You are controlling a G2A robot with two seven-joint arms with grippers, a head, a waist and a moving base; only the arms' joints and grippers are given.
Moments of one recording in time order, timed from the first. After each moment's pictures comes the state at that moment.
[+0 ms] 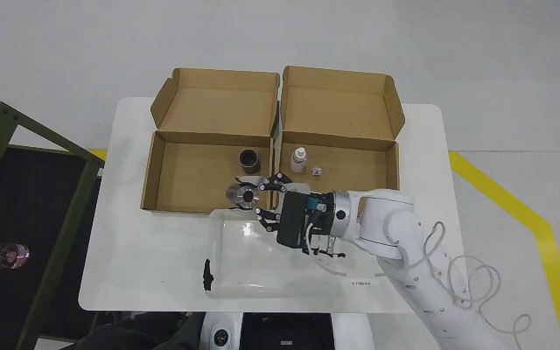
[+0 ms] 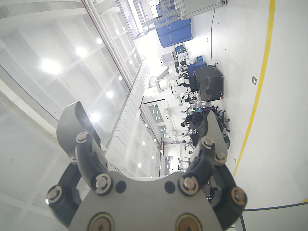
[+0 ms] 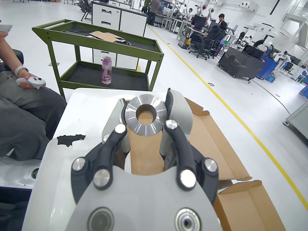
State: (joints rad) left arm -0.19 -0.18 -0.57 -1.44 2.04 -0.23 0.13; right arm -1.06 -1.26 1.01 -1.93 -1.28 -0.76 0.11
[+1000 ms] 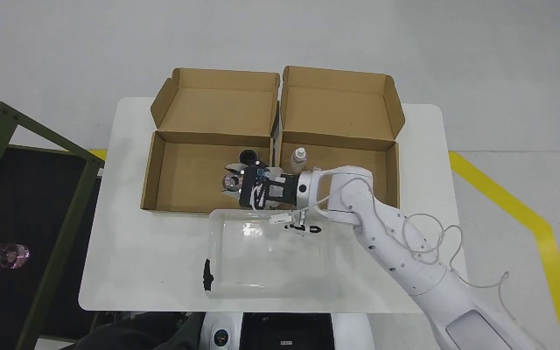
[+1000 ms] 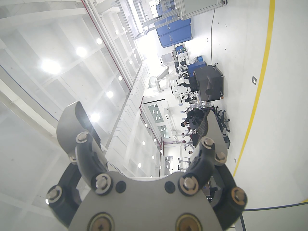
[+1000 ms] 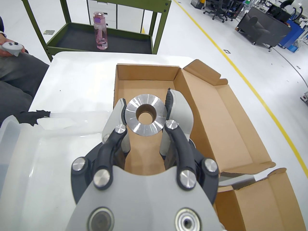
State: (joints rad) left arm -0.19 -0.18 -0.57 -1.44 2.04 -0.23 0.13; right arm -0.81 -1.33 0.80 -1.56 -1.31 -0.71 0.17
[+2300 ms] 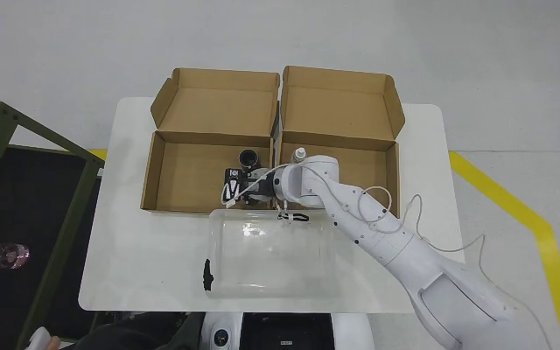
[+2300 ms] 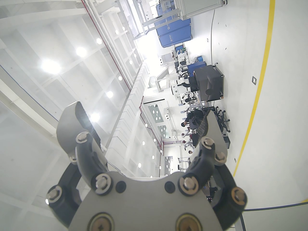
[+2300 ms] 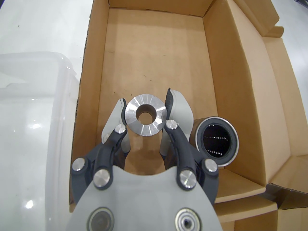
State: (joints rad) left arm -0.19 -0.18 -0.57 -1.44 2.04 -0.23 0.13; right arm -0.59 -1.46 0.58 -1.14 -1.37 -0.70 0.25
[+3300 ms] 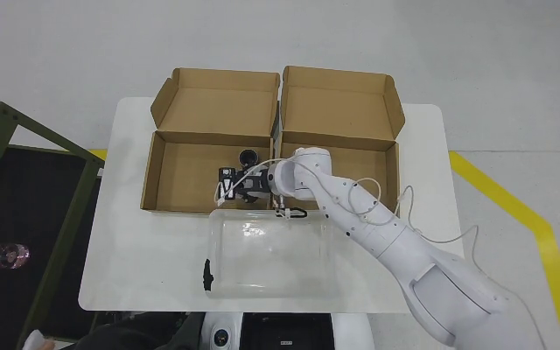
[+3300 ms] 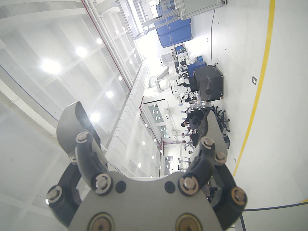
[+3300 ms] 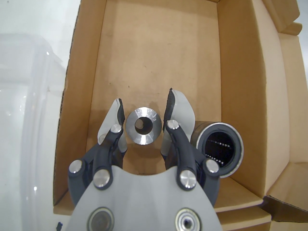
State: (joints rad) left arm -0.19 -0.18 -0.57 -1.44 2.04 -0.23 0.13; right arm -0.54 -1.51 0.58 -1.07 -1.38 -0.75 0.28
